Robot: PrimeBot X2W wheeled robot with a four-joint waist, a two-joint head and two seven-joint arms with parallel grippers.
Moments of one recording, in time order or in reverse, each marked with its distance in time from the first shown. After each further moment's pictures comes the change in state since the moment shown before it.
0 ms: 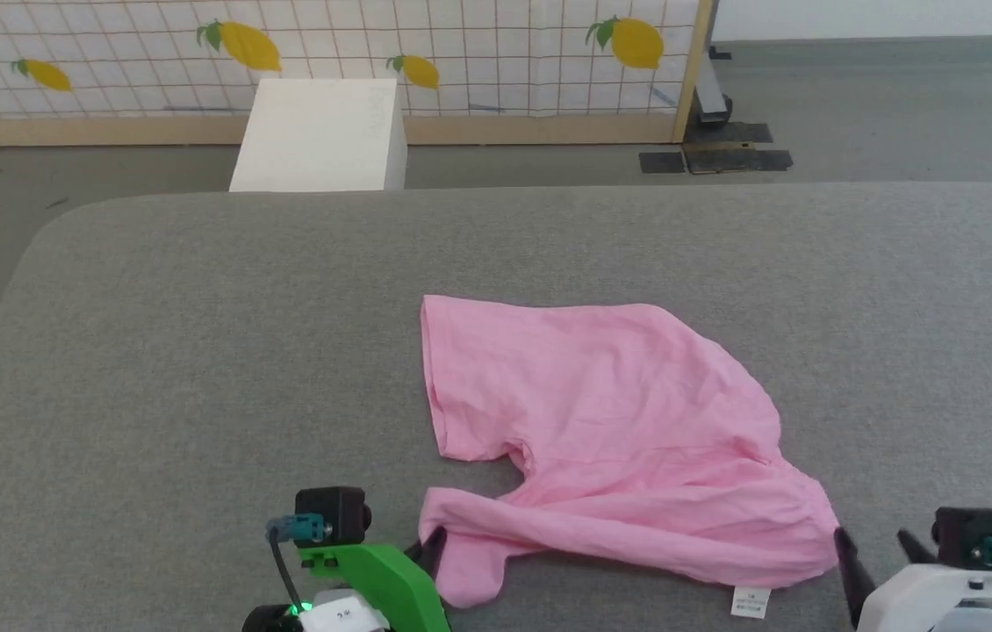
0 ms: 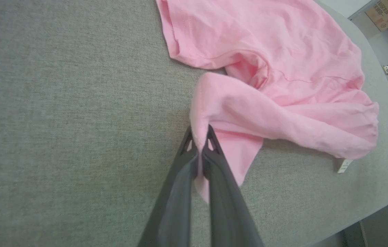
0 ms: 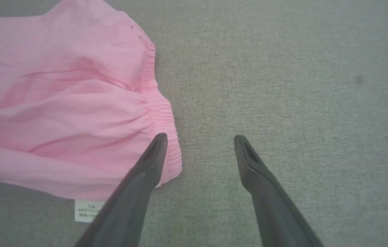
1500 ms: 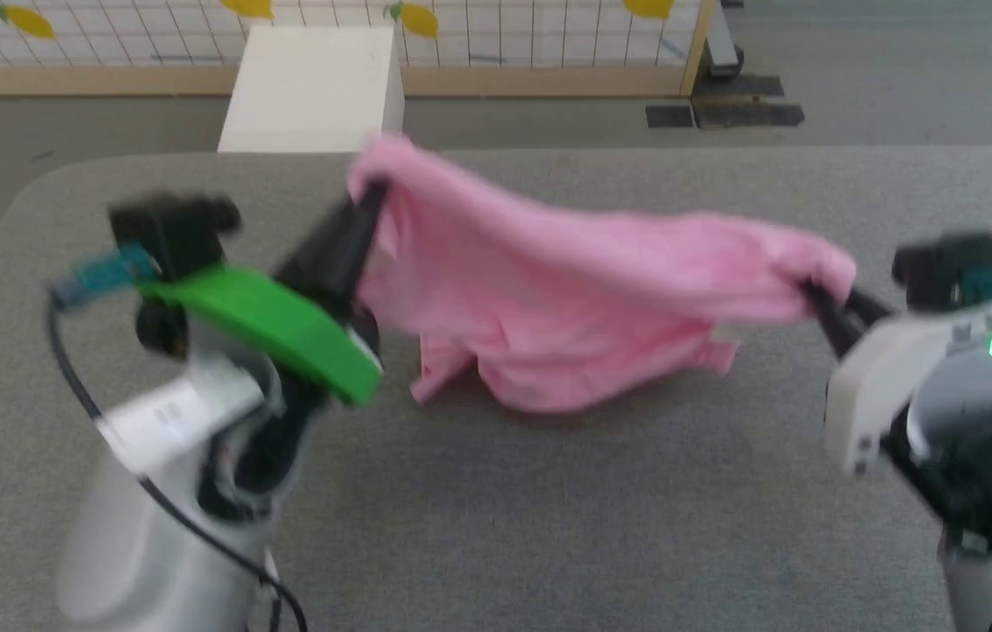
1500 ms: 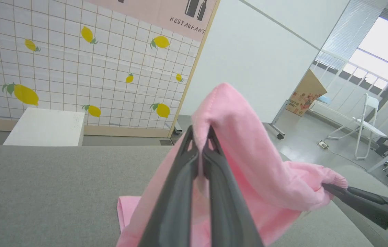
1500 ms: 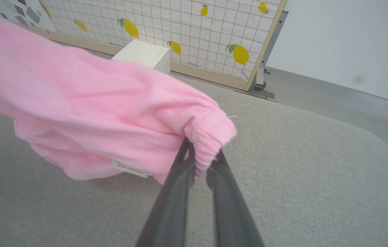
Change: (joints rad) left arm -0.390 0.075 0.136 -0.250 -0.108 -0.136 -0.060; right arm -0.340 -0.113 0.226 -0.364 0.078 0.000 0.429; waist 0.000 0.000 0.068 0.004
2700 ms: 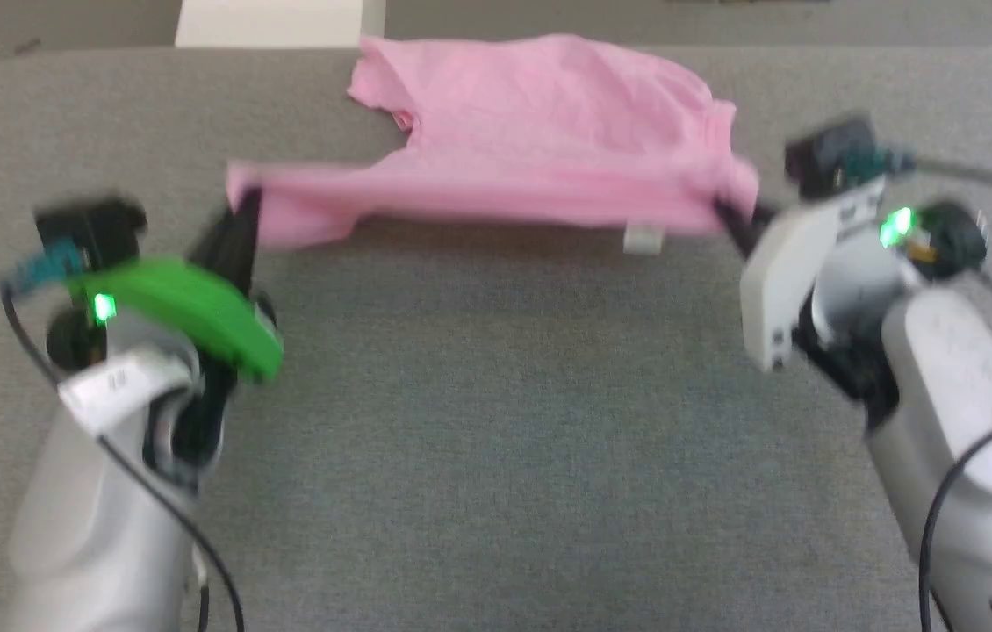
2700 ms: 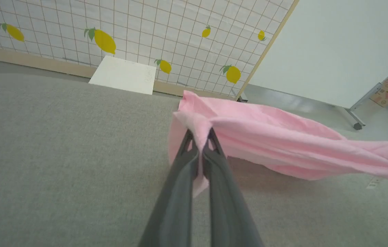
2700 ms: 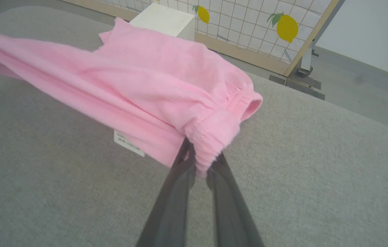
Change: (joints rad) left arm -0.133 0.086 0.073 0.441 0.040 -0.049 -0.179; right arm -0.413 -0.037 0.213 0.579 0.101 0.001 -0.229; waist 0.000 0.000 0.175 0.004
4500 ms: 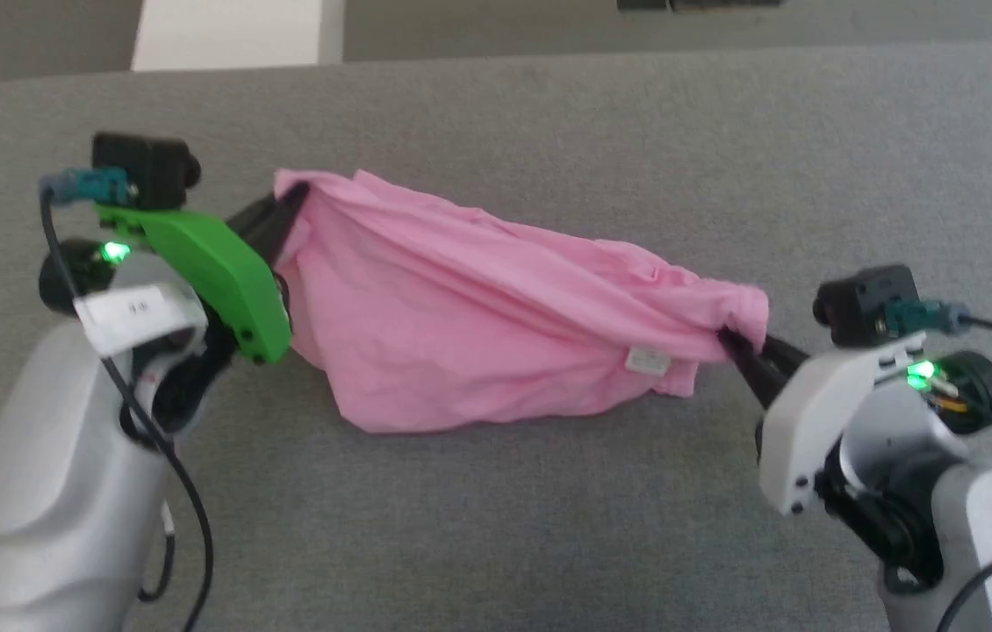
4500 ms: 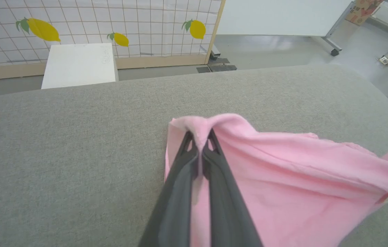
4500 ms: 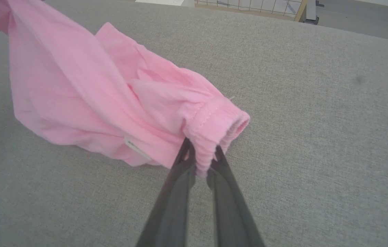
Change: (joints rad) left arm -0.034 0.111 -0.119 -0.174 -0.010 -0.020 0.324; right arm 0.444 0.076 -0.128 -0.549 0.000 0.000 0.251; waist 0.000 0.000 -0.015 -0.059
